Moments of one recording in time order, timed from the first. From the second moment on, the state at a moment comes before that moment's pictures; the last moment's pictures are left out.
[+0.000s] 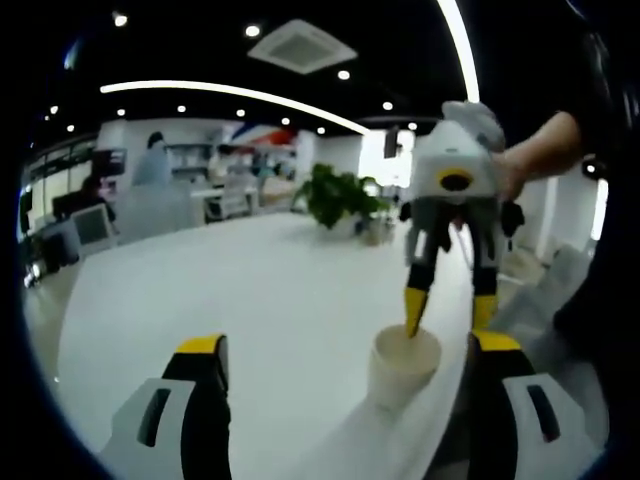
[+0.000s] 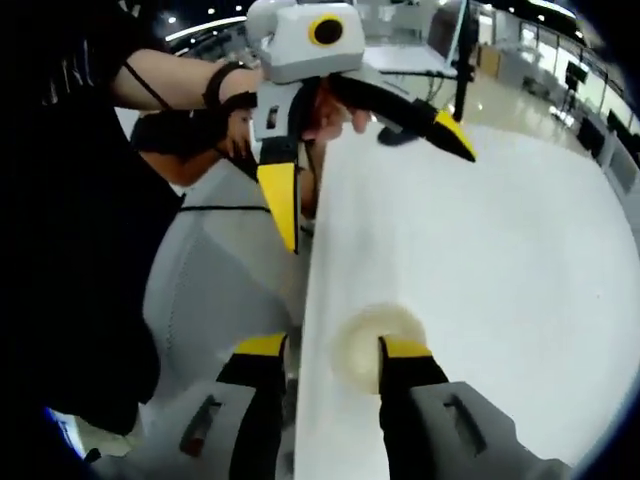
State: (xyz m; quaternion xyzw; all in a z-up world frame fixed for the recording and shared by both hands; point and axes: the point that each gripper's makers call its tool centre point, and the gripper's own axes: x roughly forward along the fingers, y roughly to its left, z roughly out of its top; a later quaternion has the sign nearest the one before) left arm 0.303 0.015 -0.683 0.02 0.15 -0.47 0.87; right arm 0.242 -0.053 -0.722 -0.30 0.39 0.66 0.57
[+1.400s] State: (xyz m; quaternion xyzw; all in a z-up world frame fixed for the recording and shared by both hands) left arm 0.296 0.013 -0.689 0.02 0.16 -0.48 0.86; right arm 0.273 -0.114 -0.704 -0.11 0.30 0.54 0.78
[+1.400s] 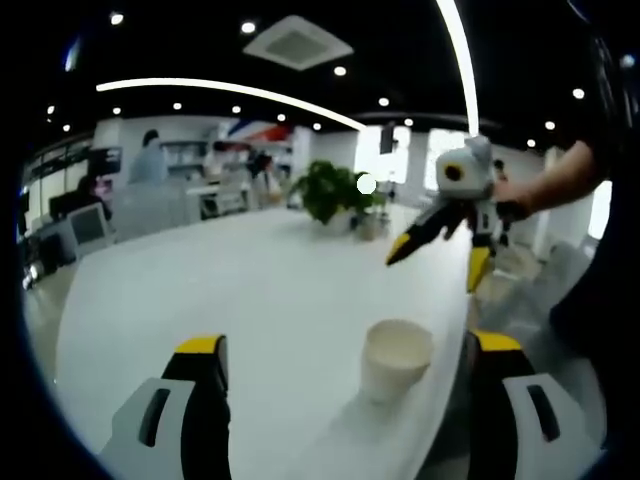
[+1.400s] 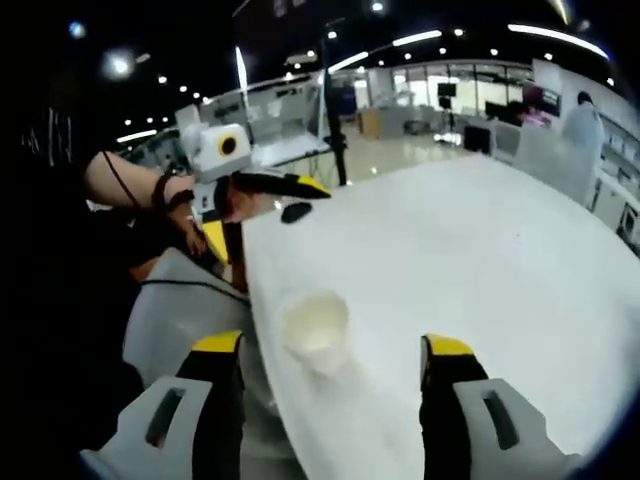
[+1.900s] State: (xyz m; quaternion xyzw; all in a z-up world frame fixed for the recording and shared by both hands) left arm 0.291 0.018 -0.696 0.02 0.17 -0.47 0.87; right arm 0.286 -0.135 -0.716 -0.11 0.30 0.49 0.81
